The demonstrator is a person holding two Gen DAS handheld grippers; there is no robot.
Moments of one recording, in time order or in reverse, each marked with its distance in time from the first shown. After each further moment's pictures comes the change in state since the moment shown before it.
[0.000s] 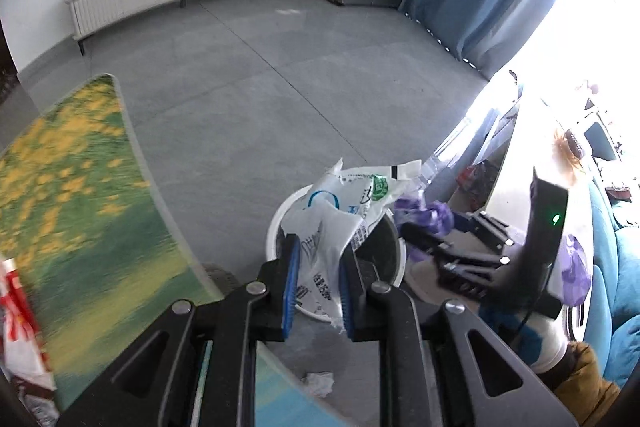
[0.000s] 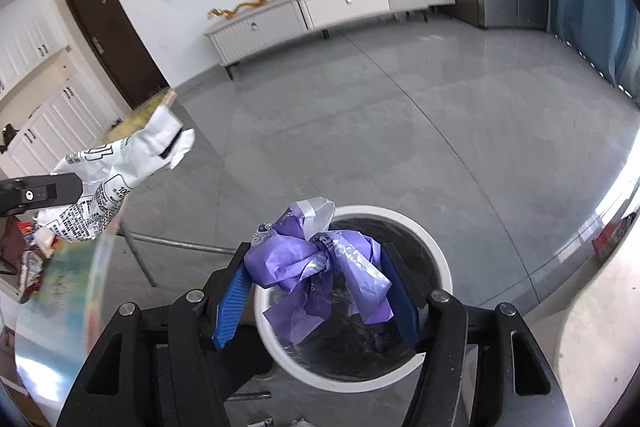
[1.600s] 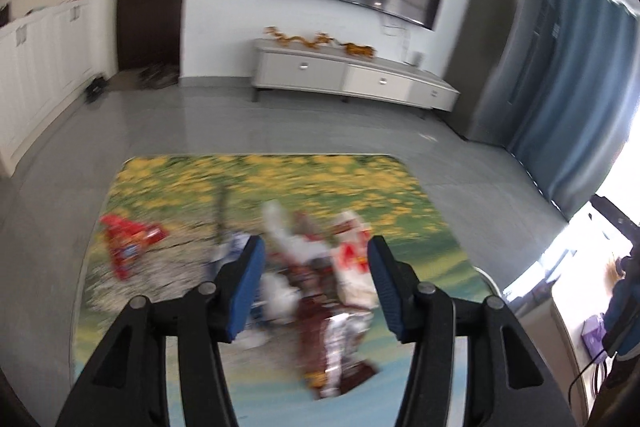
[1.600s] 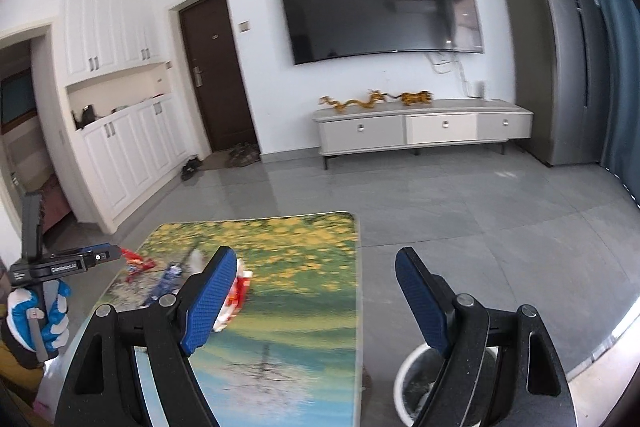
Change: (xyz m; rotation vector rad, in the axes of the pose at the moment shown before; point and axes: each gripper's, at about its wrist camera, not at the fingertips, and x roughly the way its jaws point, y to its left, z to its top) left arm -0.297 0.249 -0.186 -0.357 -0.448 0.336; right arm -0.169 0.256 0.051 -0.297 -0.330 0.183
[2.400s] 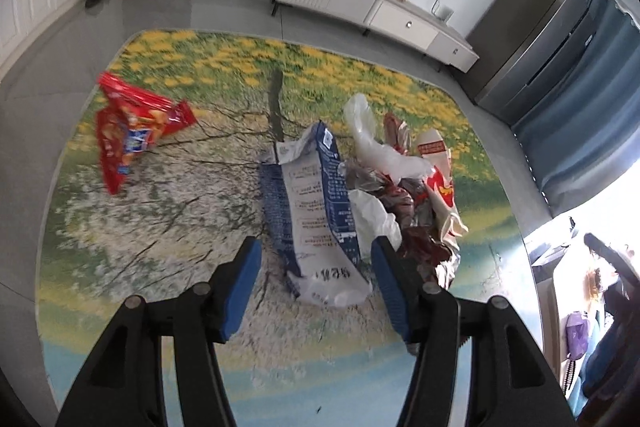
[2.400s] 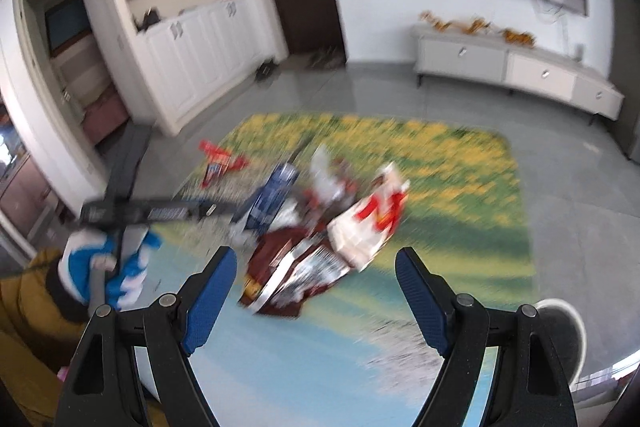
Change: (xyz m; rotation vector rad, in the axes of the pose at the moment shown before) left arm 0.089 0.087 -0.049 -0.150 0.287 -0.073; right arm 0.112 0.154 -0.070 -0.148 0.368 0.244
